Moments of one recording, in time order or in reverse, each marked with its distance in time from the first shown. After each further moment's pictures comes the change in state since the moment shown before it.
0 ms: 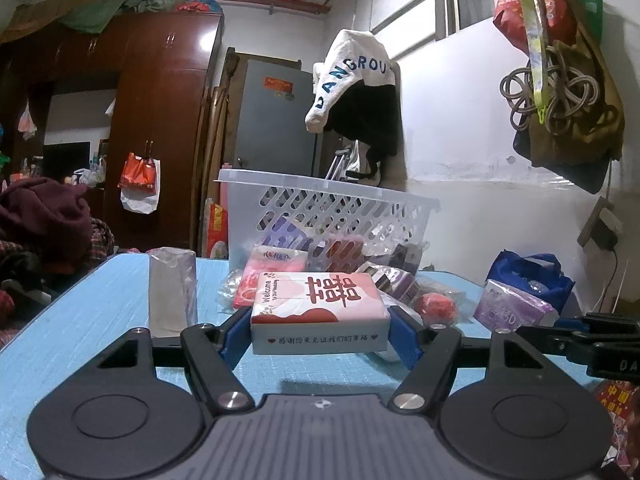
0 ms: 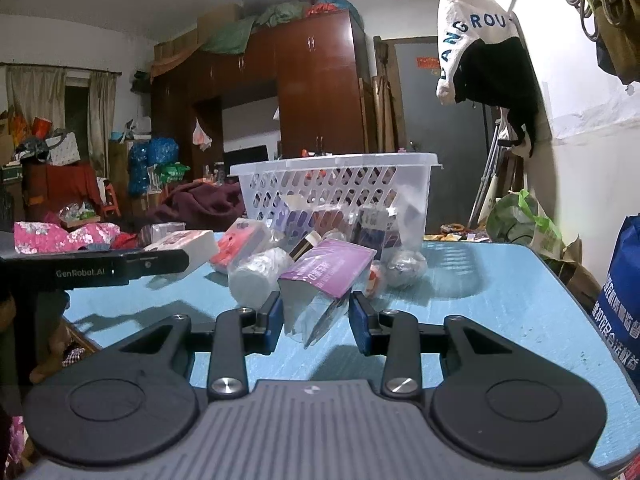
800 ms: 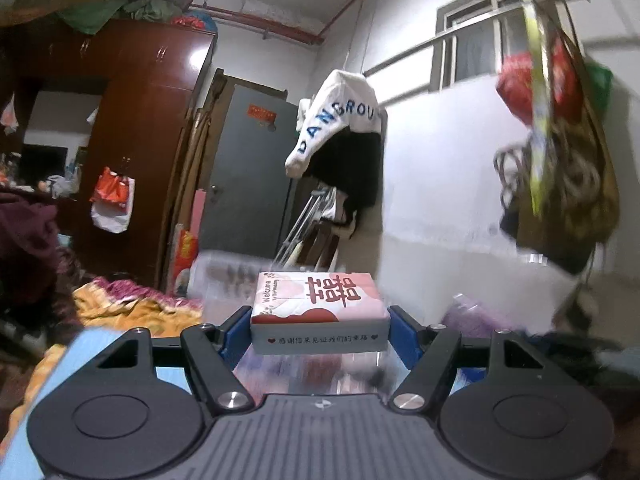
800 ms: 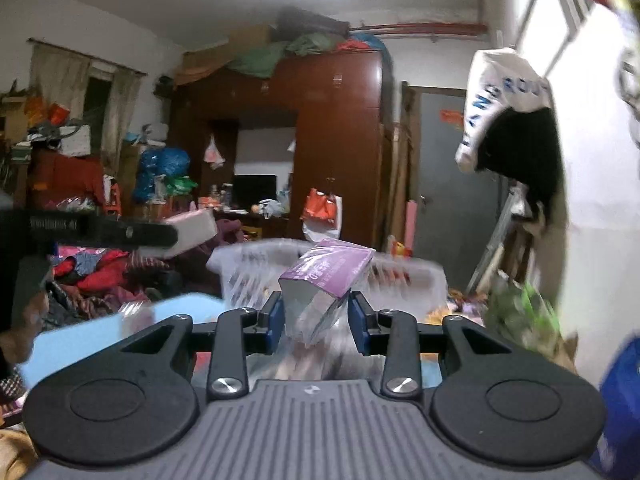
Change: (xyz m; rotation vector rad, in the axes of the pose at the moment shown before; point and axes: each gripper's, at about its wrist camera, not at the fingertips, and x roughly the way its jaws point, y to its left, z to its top) left arm 0.035 0.024 0.113 -0.093 -0.082 -0.119; right arm 0.057 -0.007 0.108 -0.171 -0.092 0.015
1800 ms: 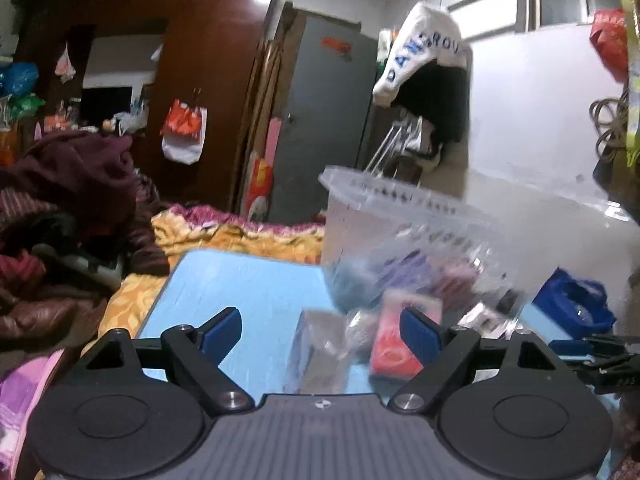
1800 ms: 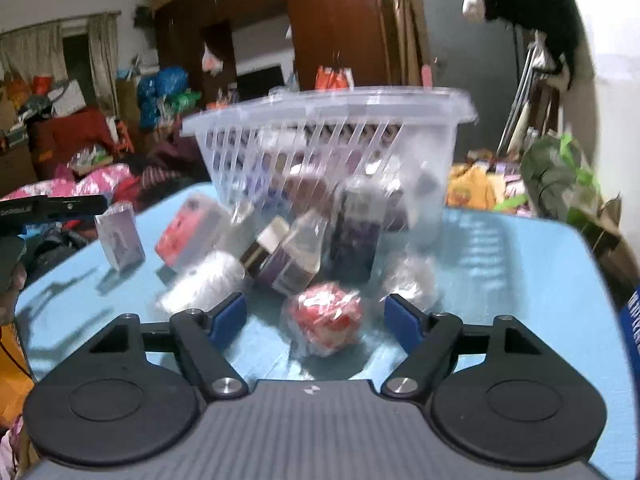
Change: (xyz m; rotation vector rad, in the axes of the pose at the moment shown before) left arm 0.002 0.074 -0.039 -0.040 0.241 0.227; right arm 0.039 -0.020 -0.079 0.193 0.403 0.107
